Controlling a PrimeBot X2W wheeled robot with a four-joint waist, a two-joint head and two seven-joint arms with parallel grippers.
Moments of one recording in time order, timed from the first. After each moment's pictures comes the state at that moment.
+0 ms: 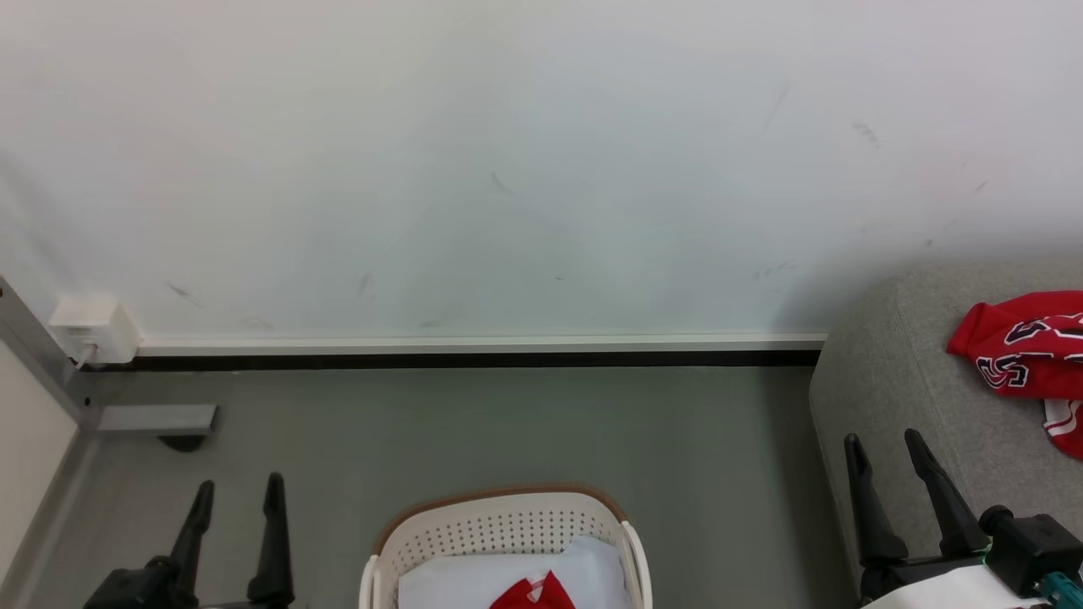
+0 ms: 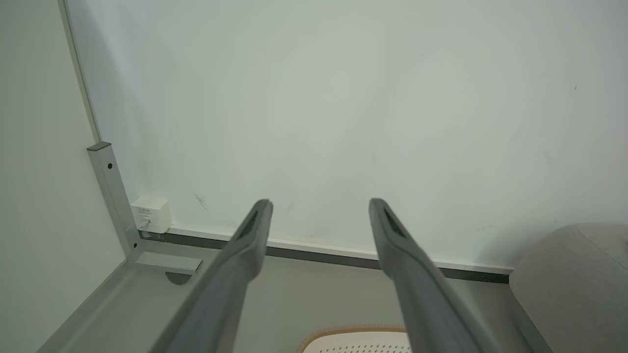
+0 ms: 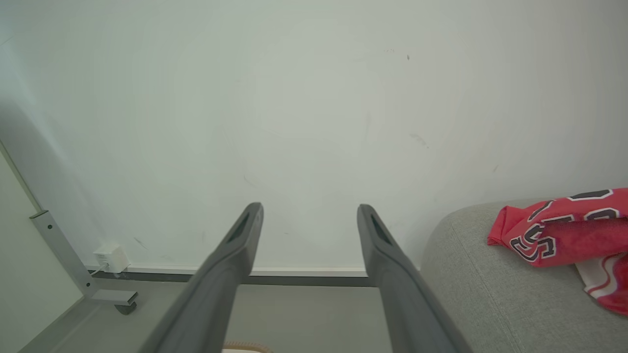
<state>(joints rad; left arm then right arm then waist) 0.02 0.14 0.02 0.15 -0.24 0.00 -0.26 -0.11 -0.12 0.14 0.27 0.40 0.13 -0.26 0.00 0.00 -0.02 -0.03</state>
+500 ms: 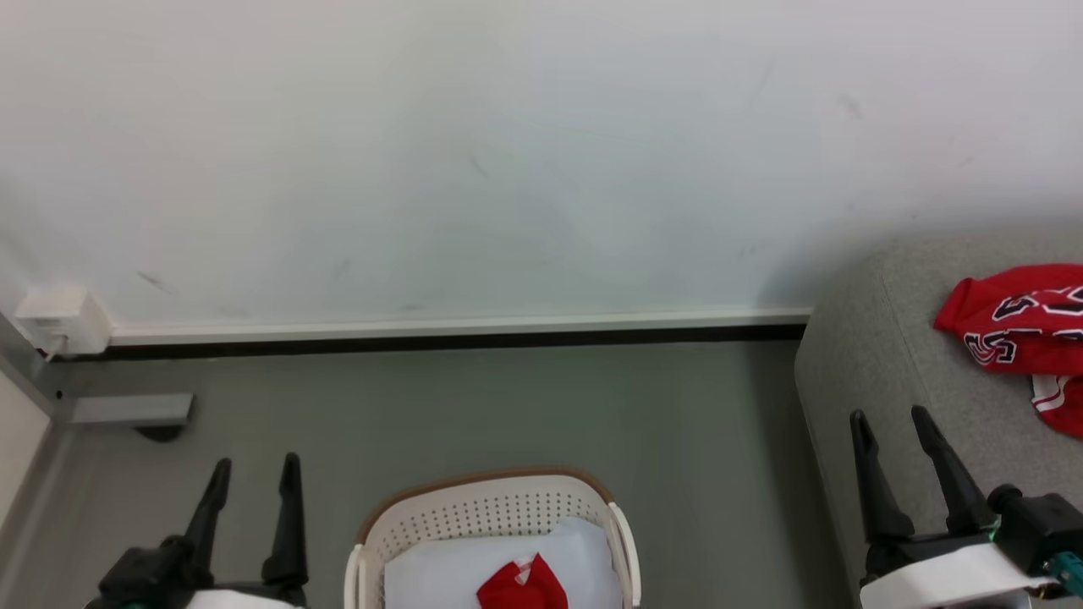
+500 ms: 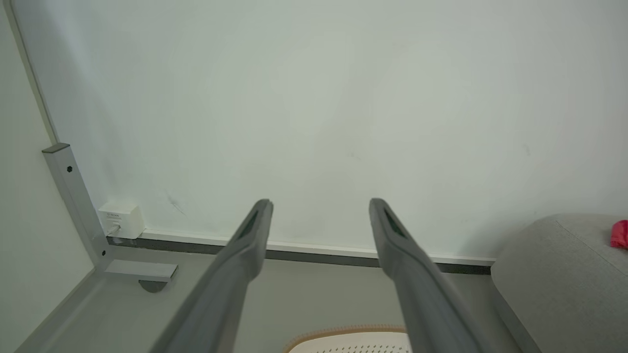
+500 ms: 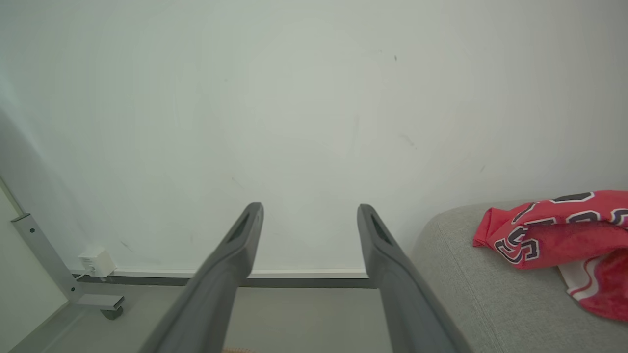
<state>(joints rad) -0.02 0.09 0.06 0.17 -0.18 -0.07 -0.26 -0.14 -0.13 0.14 0.27 0.40 0.13 -0.26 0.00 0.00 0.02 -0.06</state>
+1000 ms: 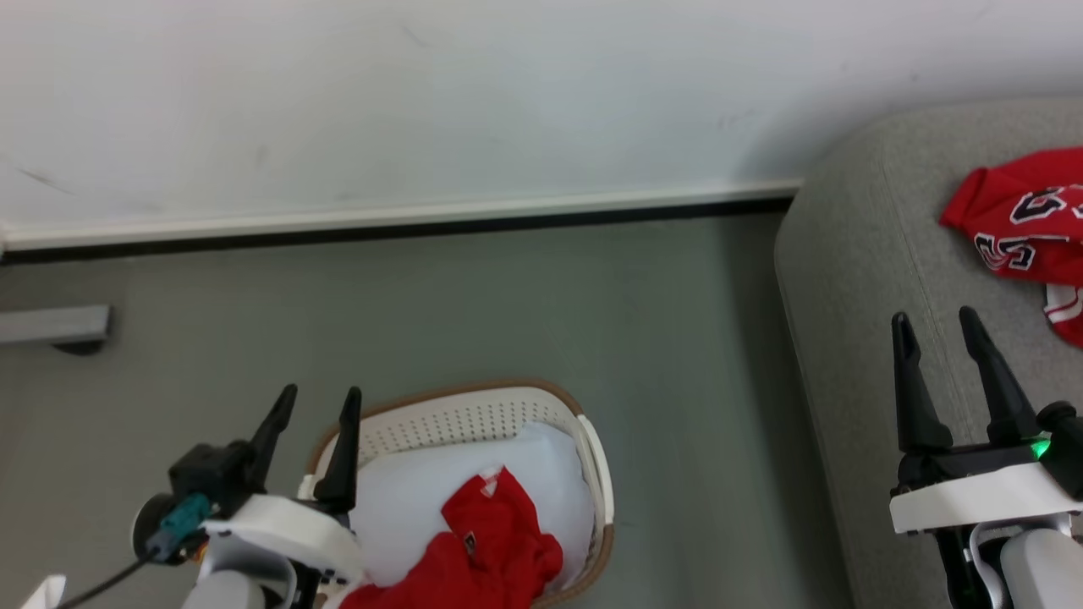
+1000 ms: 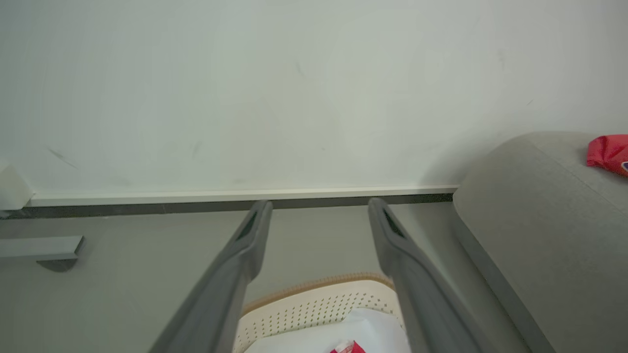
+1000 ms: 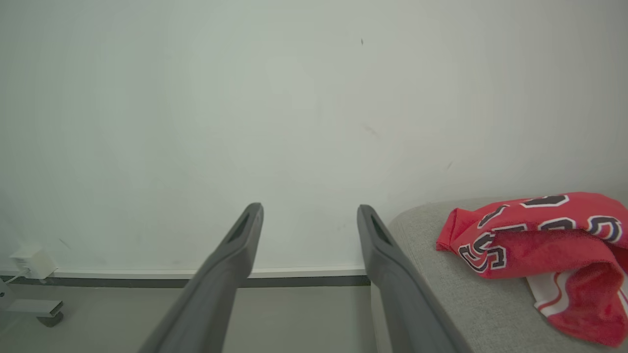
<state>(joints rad) -0.25 0.12 -0.06 0.36 -0.19 -0.12 -0.25 -0.28 -0.14 0.09 0.24 0.37 0.13 -0.26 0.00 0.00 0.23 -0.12</state>
